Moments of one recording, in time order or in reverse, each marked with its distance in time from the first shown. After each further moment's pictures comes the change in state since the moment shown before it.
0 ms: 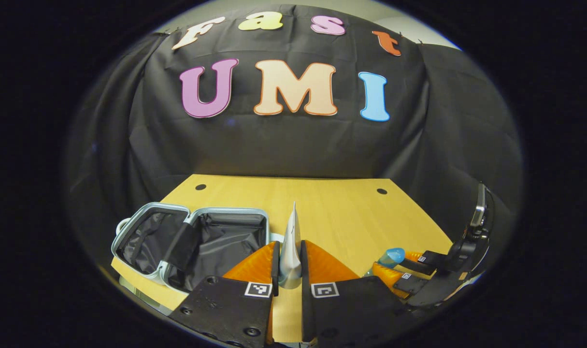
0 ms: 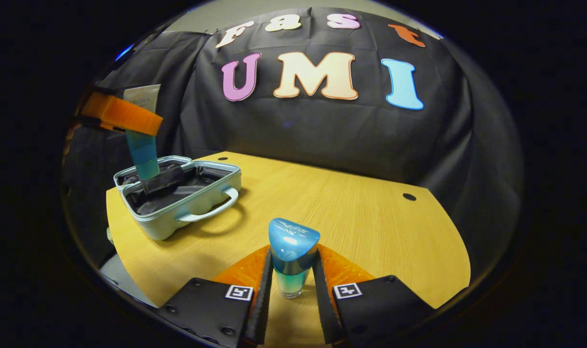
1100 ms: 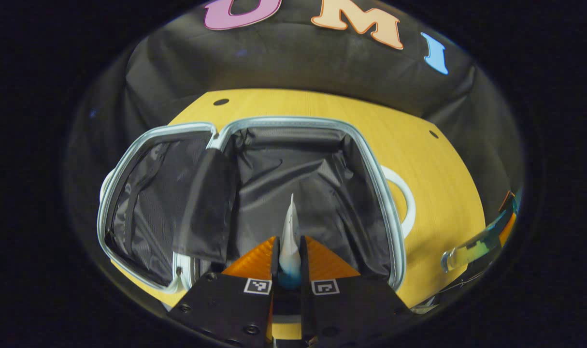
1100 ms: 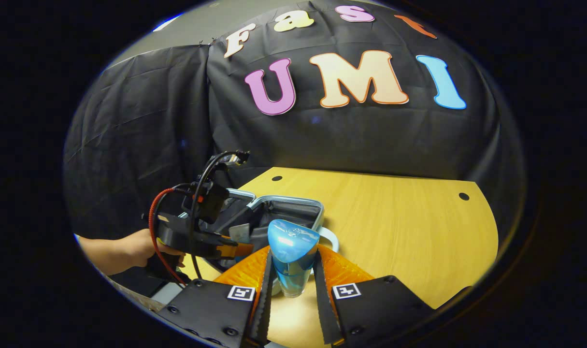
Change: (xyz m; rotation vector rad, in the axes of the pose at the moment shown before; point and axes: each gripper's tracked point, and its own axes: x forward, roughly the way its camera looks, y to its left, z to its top) left arm 0.087 0.151 -0.126 -0.084 0.480 -0.010; right arm -0.002 0.189 0.127 0.147 0.045 0.224
